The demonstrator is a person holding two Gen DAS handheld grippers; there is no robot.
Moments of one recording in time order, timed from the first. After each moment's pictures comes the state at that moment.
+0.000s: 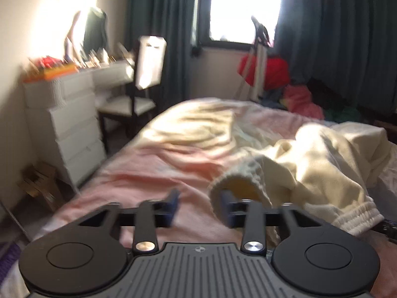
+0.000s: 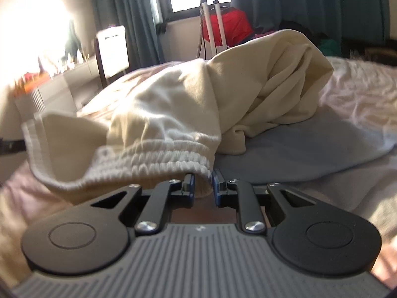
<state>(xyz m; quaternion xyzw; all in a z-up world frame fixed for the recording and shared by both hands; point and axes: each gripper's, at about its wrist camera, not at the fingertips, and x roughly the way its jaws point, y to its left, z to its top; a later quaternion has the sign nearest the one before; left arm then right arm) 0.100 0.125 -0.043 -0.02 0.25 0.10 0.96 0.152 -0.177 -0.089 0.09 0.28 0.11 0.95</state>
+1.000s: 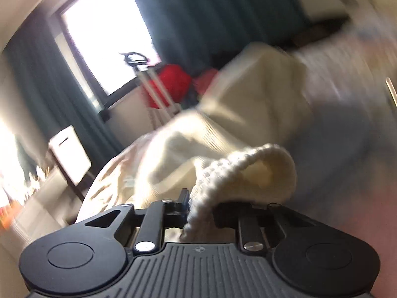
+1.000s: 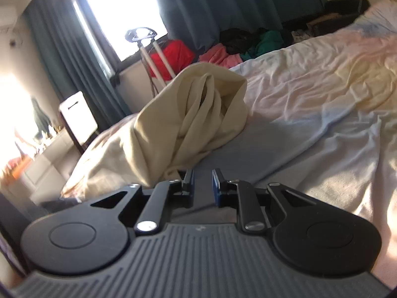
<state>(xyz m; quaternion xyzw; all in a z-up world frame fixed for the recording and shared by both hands) 0.178 -0.085 -0.086 0.24 0.20 -0.05 0.95 0.131 -0.271 -0.079 0.23 0.24 0.01 0.94</state>
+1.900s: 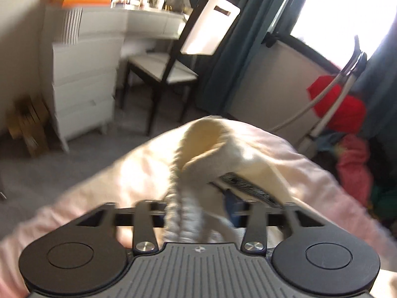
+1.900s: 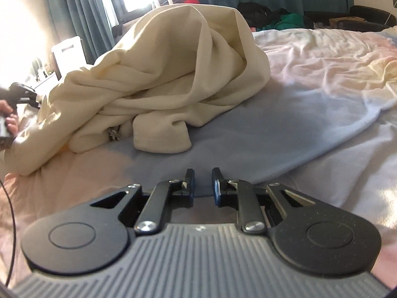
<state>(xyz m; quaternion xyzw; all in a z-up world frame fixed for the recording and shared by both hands) 0.384 0.256 -0.054 -0.25 0.31 0.16 0.90 0.196 -0.211 -0.132 0.13 0.30 0.02 0.94</state>
